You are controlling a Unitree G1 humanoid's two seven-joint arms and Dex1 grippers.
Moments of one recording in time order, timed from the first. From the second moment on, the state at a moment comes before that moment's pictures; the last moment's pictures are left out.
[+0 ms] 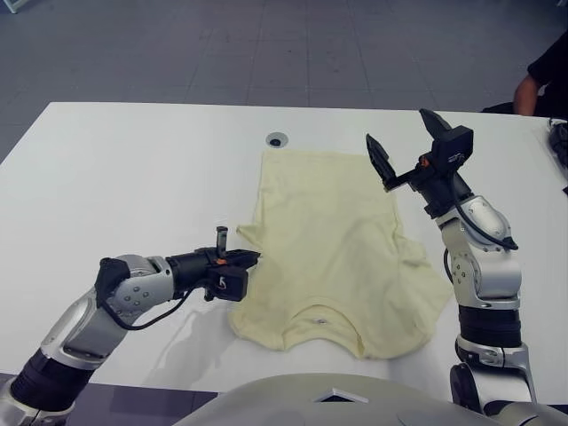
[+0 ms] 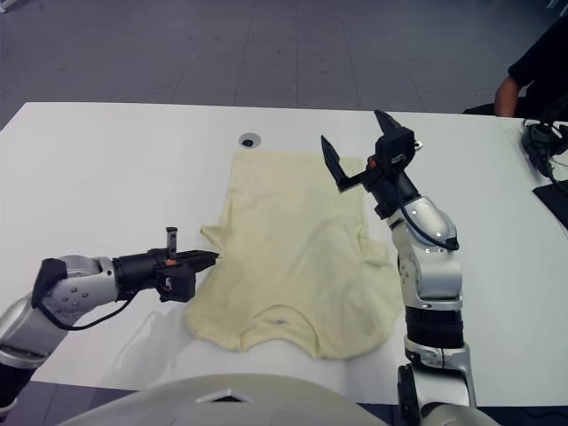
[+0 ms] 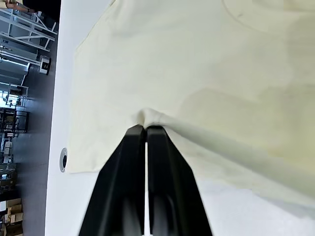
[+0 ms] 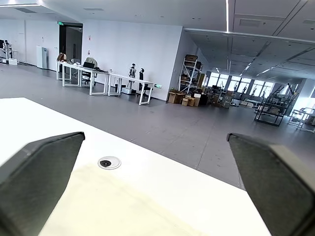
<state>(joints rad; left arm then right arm) 0.08 0.86 -0.24 -0.47 0.27 -0.20 -0.82 -0.21 -0.35 -0.11 -0.23 0.27 0.18 0.40</state>
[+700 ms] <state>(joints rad) 0.01 0.74 -0.41 -0.44 0.34 -0.18 -0.84 -0.21 -0.34 -0.09 -0.23 0.26 0.18 0.40</state>
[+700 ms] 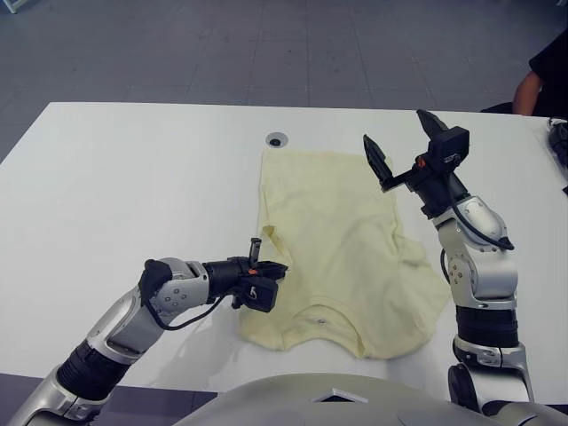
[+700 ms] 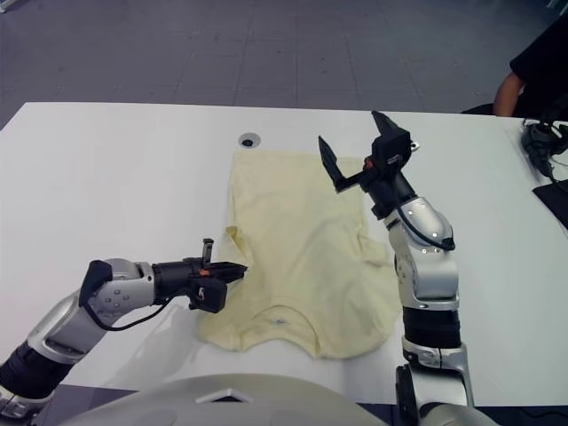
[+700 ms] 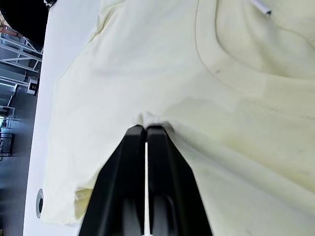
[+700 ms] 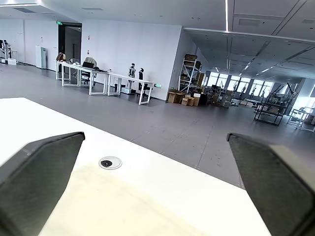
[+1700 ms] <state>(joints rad) -0.01 0.44 -0.29 -0.41 0.10 -0.02 -0.65 -0.21 -0.35 -0.09 -0.26 0.27 0.21 0.40</state>
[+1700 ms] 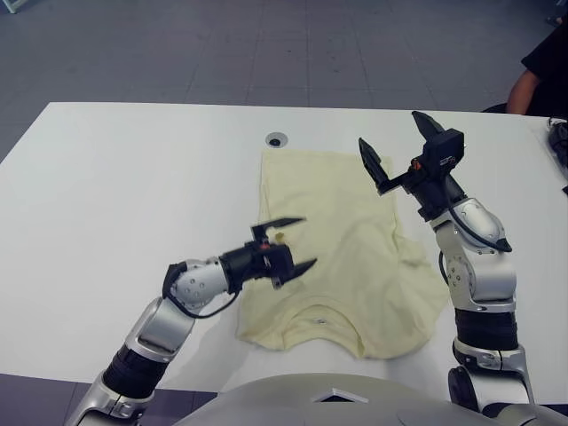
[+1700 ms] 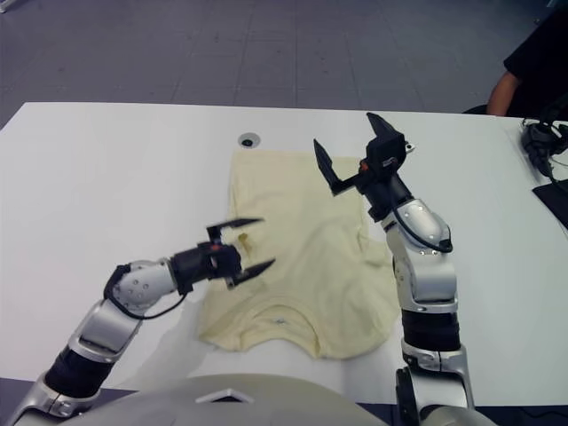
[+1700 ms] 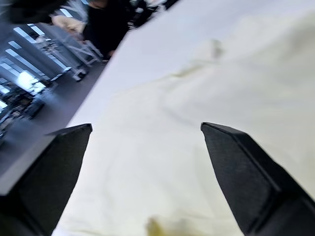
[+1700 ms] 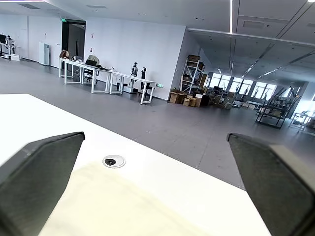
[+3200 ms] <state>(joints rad) -0.01 0.17 -0.07 -0.61 0.00 0.32 -0.16 0.23 -1.18 -0.09 -0.13 -0.21 -0.24 1.11</state>
